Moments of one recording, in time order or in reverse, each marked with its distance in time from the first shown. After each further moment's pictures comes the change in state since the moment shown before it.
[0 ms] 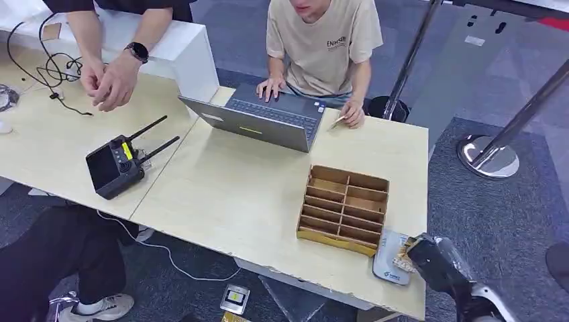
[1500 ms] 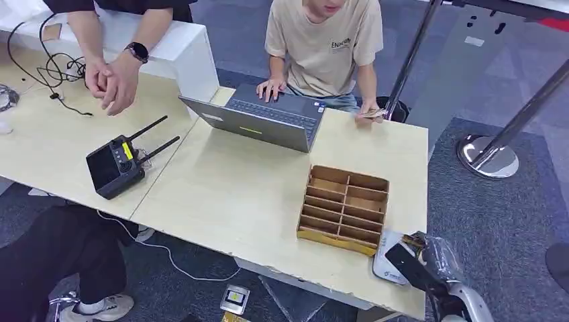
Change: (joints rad) left arm 0.000 -0.009 0.000 0.000 -0.004 0.006 0.006; right arm -0.087 0.099 0.114 0.225 0.257 -0.238 0.039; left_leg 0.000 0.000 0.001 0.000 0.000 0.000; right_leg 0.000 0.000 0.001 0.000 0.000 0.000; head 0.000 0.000
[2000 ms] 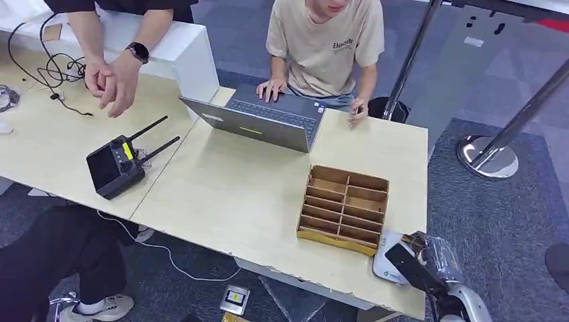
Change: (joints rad) left arm 0.000 0.000 0.000 0.000 0.004 0.005 0.010; right arm -0.006 0.002 0.008 0.006 -0.011 -0.050 -0.016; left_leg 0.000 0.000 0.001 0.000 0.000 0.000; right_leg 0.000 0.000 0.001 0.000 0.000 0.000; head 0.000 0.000
